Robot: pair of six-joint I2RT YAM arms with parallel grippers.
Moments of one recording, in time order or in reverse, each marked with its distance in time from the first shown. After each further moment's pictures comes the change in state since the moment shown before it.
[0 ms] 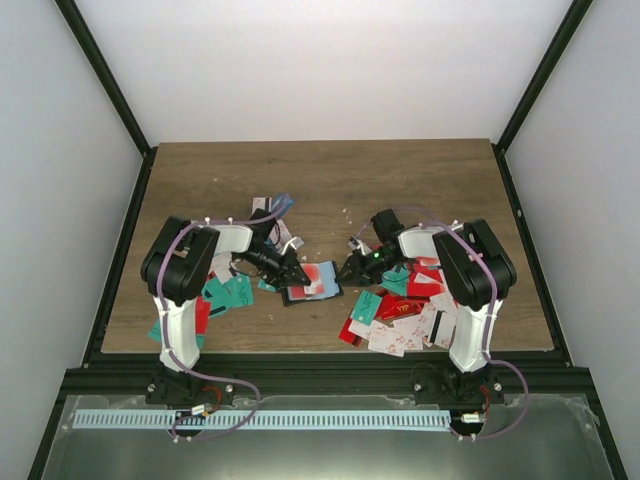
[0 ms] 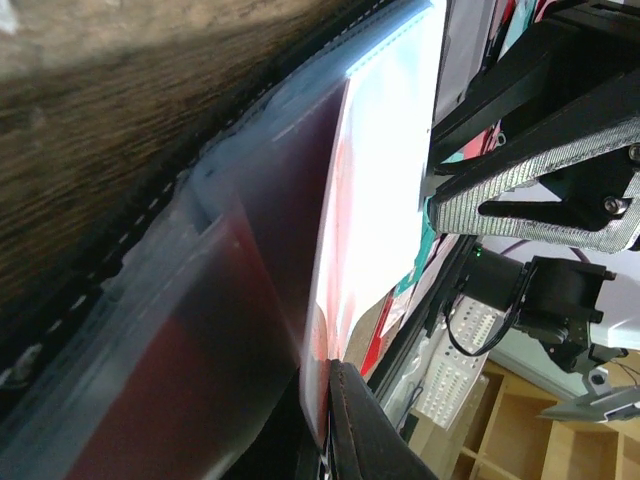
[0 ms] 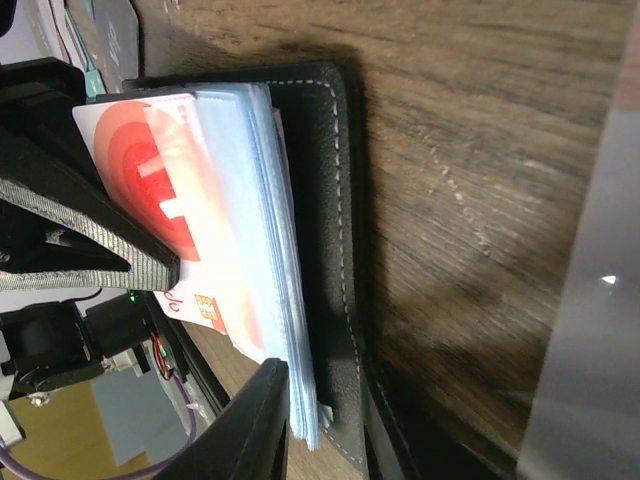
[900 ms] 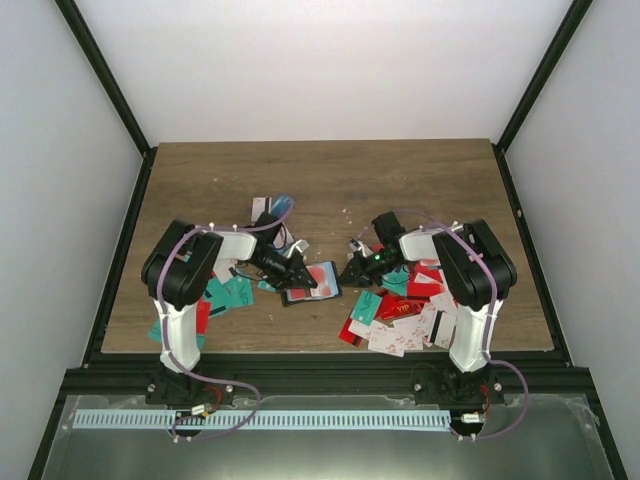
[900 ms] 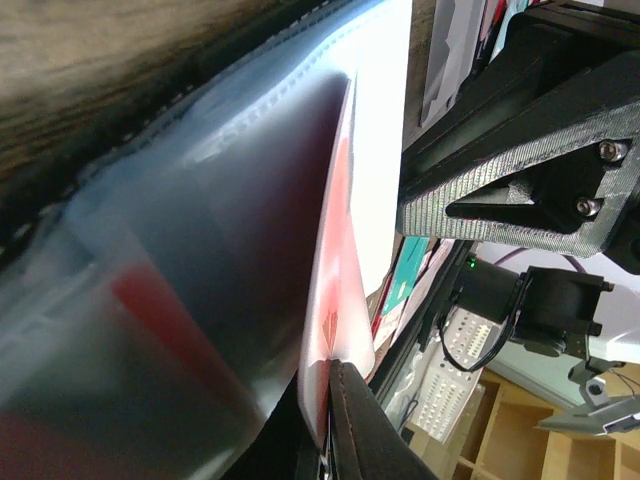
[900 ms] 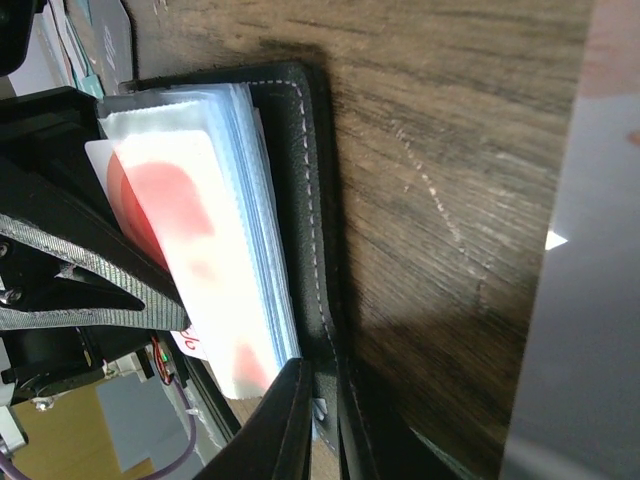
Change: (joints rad) left arm -0.053 -0.026 -0.068 0.181 0.002 -0.148; right arm -0.002 0.000 -0.036 0.057 0.002 0.024
